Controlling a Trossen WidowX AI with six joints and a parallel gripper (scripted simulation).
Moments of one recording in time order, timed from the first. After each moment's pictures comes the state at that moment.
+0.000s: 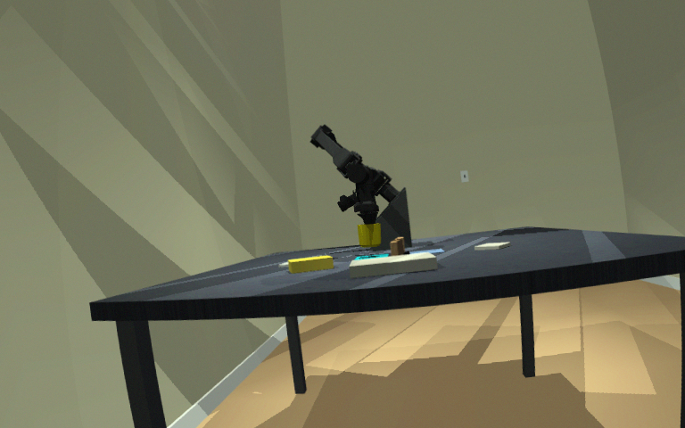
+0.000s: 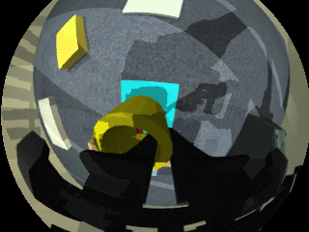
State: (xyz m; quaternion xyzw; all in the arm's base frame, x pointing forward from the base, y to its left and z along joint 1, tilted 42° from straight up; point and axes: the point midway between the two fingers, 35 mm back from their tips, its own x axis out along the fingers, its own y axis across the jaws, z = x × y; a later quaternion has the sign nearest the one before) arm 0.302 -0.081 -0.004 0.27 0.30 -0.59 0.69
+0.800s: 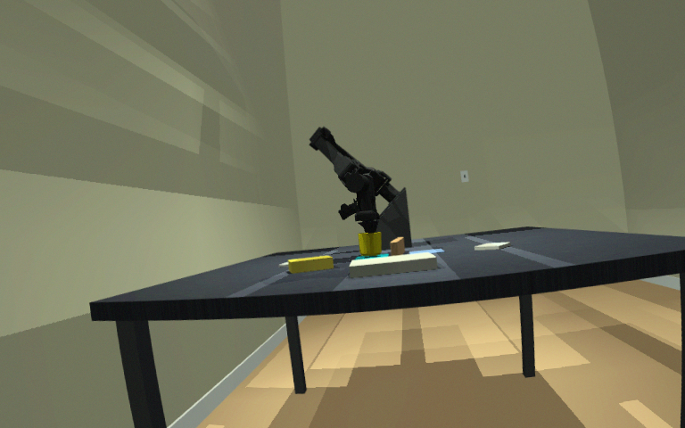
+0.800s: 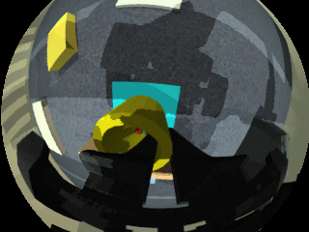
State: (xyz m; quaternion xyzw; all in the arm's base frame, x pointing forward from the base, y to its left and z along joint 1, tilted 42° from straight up) arm 0.301 -0.100 -0.023 0.27 0.30 -0.60 0.69
